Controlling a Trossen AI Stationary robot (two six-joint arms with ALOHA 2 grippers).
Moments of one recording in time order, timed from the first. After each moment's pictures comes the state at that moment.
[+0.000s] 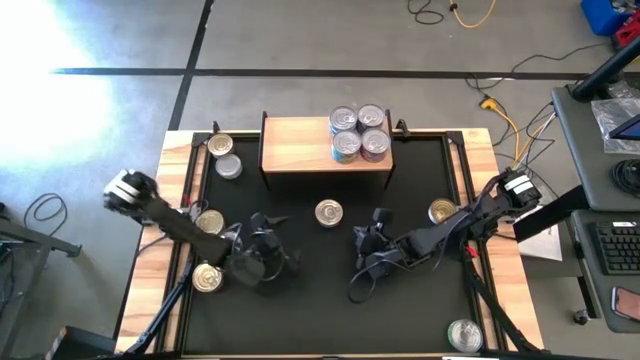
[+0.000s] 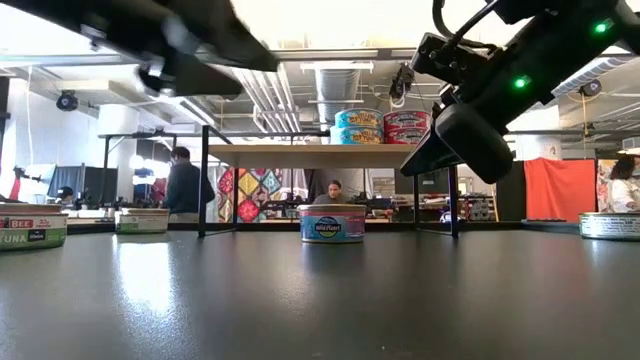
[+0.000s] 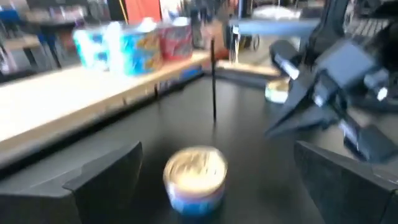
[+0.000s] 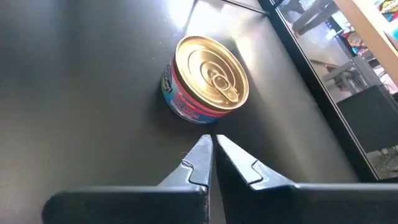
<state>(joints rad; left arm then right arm) -0.55 1.53 0.68 0.44 -1.17 -0.38 0.39 1.69 0.84 -0.12 0.86 0.22</state>
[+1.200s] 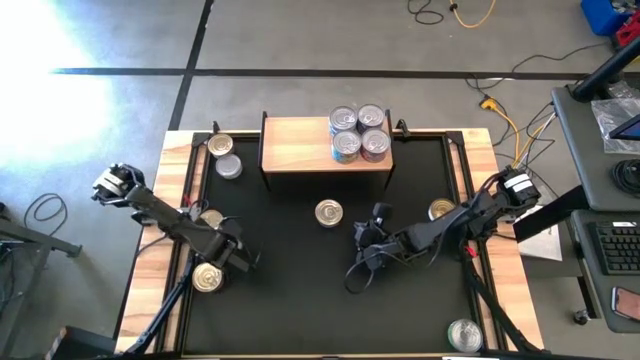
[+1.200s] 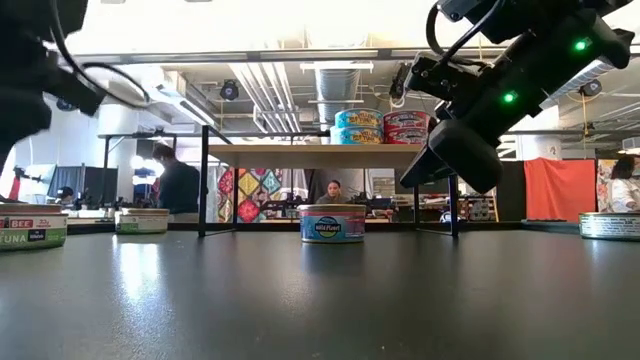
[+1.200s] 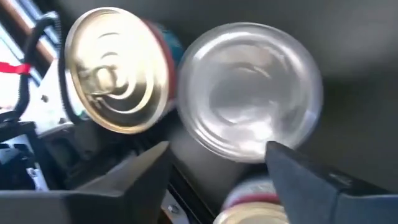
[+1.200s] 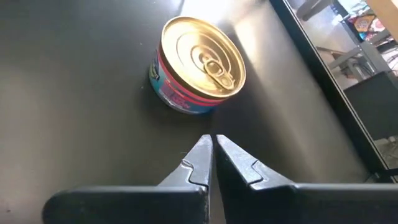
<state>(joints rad) -0.52 1.42 0.84 -1.31 -0.08 -1.42 0.33 1.69 0.81 -0.10 0.81 0.22</state>
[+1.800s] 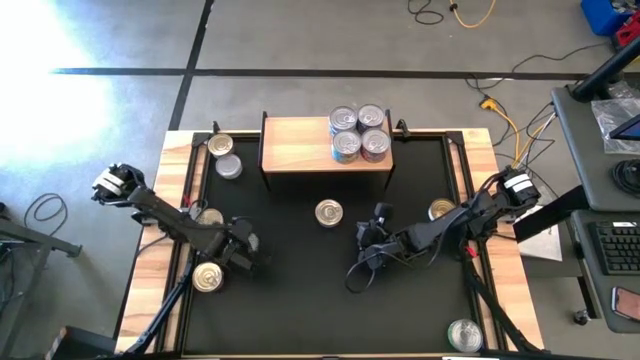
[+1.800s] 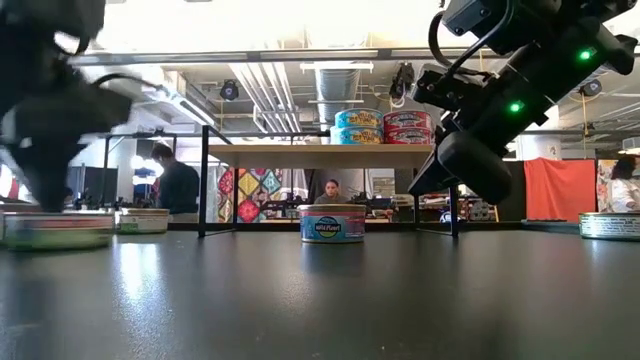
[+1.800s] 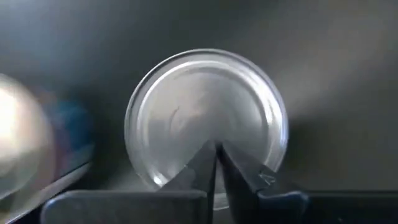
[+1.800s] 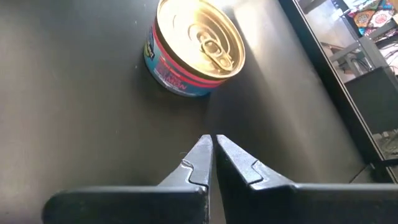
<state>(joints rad) -0.51 1.42 0.75 -0.90 -0.28 -1.44 0.33 1.69 0.79 -0.13 0.80 0.24</state>
